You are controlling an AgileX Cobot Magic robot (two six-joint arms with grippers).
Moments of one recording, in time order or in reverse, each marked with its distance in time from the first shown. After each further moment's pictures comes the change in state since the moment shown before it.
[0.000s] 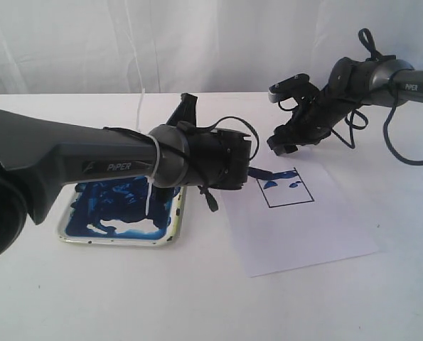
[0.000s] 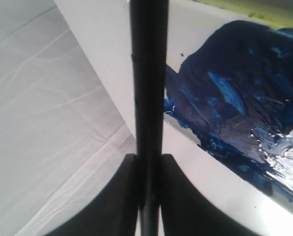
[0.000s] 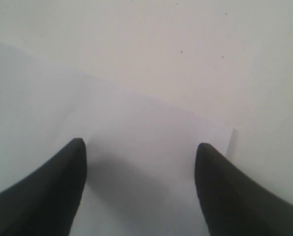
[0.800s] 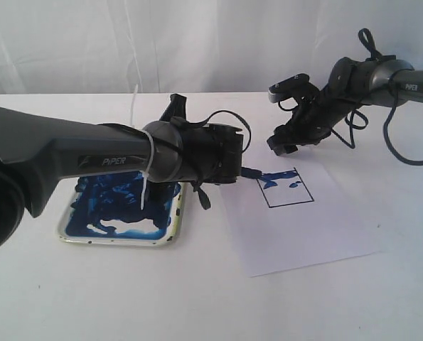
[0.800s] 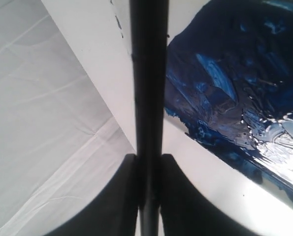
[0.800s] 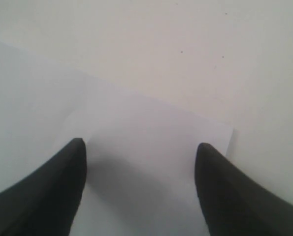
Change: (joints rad) left arm 0.026 0.000 0.000 -0.035 0.026 0.016; right arm 0.000 0.000 0.000 0.000 0.000 0.000
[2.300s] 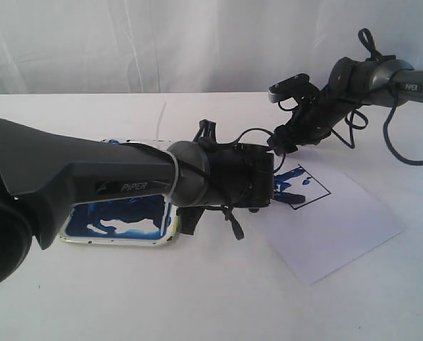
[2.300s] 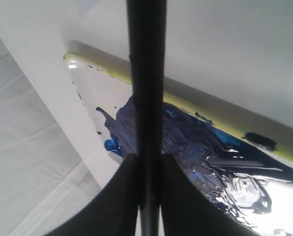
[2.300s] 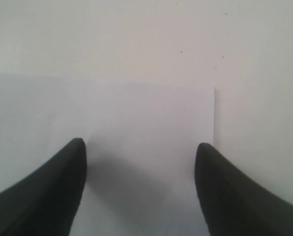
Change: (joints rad) left arm -0.106 0.000 0.000 -0.162 -0.058 -0.006; right arm 0.000 0.000 0.000 0.000 0.000 0.000
